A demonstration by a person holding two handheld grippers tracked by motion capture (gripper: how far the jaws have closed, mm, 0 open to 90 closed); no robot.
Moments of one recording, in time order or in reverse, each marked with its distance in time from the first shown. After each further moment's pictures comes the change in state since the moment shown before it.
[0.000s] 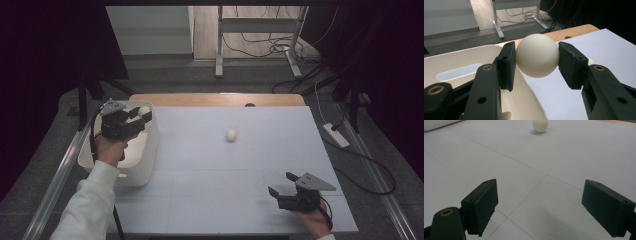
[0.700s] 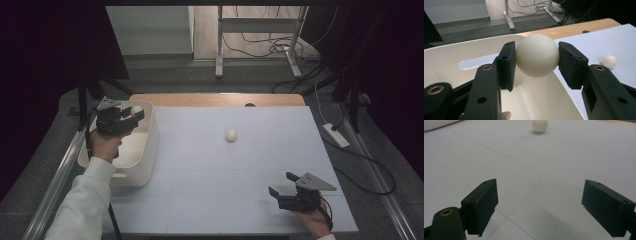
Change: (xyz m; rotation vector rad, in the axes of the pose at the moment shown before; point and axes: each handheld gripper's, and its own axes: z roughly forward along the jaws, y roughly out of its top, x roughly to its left) left arm 0.024 -0.003 0.009 0.061 0.070 -0.033; right arm 0.000 0.000 0.000 0.001 -0.002 0.000
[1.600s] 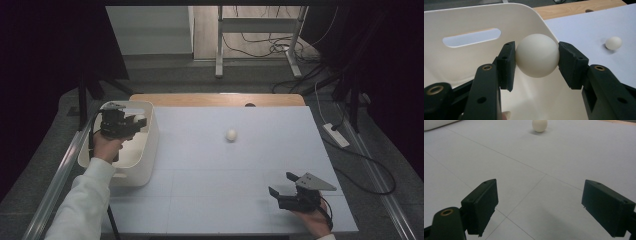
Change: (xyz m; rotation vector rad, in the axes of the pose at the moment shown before) left arm 0.009 -0.011 0.018 0.150 -0.036 -0.029; right arm 0.000 0.000 0.000 0.000 0.000 0.001
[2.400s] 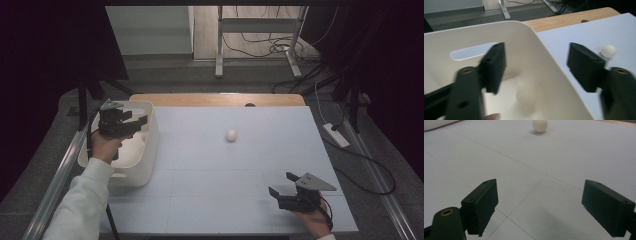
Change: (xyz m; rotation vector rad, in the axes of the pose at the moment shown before) left arm -0.008 0.005 -0.013 -0.078 -0.014 0.034; right arm 0.001 0.000 0.000 0.000 0.000 -0.005
